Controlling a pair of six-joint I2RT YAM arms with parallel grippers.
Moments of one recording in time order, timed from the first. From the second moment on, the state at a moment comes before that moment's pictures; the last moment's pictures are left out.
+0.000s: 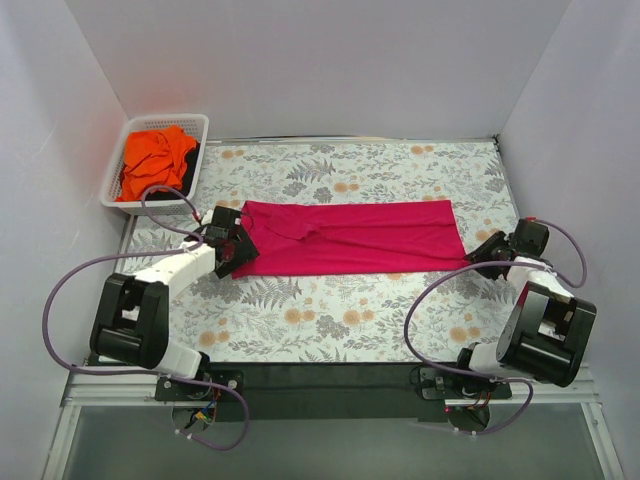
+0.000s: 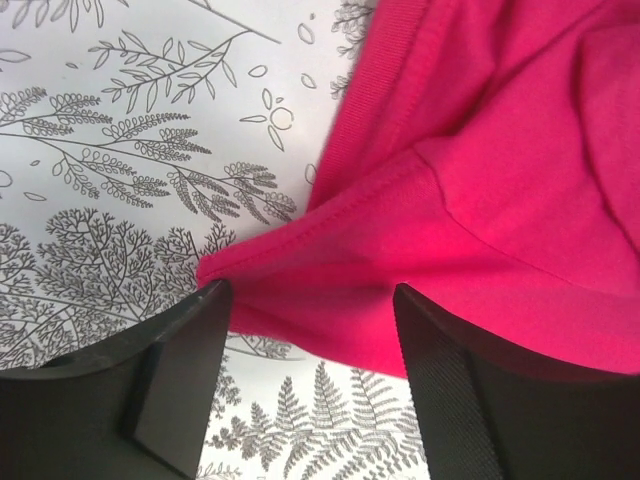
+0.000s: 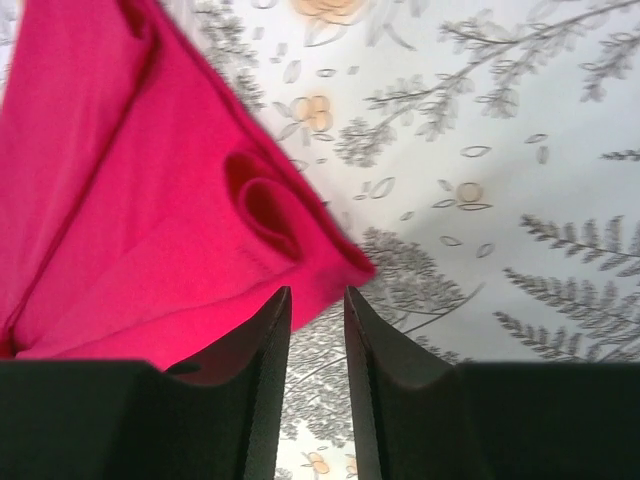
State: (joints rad) left arm -0.26 1.48 0.78 -0.36 -0.21 -0.77; right arm -0.39 1.37 0.63 -0.19 -0.30 0.50
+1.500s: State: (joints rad) left arm -0.26 1.10 0.58 -0.23 -0.14 -0.58; right arm -0.25 1.67 0.91 -0.07 -0.35 0.63
